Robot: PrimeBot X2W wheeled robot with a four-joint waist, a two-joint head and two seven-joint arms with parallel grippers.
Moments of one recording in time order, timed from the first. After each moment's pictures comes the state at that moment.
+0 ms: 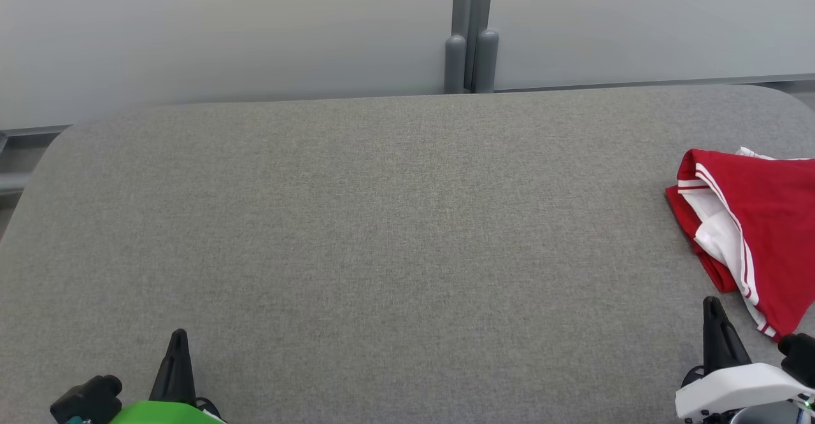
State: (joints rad) left arm 0.05 0.11 0.00 0.31 -0.60 -0.10 -0.16; right arm 0.06 -0.03 -0.20 0.22 0.37 0.13 -0.15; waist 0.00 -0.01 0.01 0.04
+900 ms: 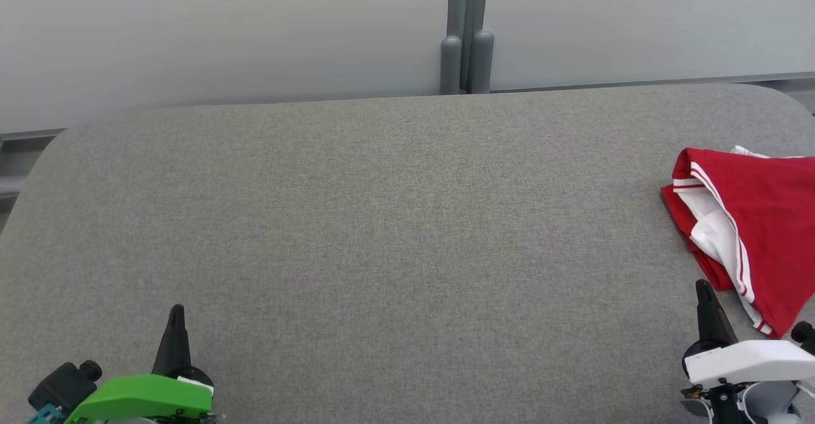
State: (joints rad) left arm -0.01 0.09 0.03 0.30 -0.96 -0.11 -0.08; right arm 0.00 -0.03 -0.18 0.23 0.81 0.13 -0.05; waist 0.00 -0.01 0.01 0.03
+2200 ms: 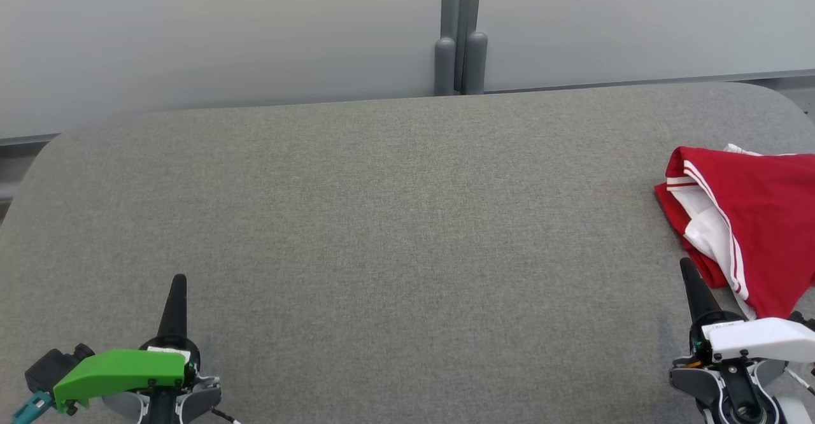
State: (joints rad) left arm -0.08 0.07 0.05 0.29 -1.33 -0.12 0.02; right arm -0.07 -0.04 -0.17 0.24 1.27 0.13 0.06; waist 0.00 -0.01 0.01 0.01
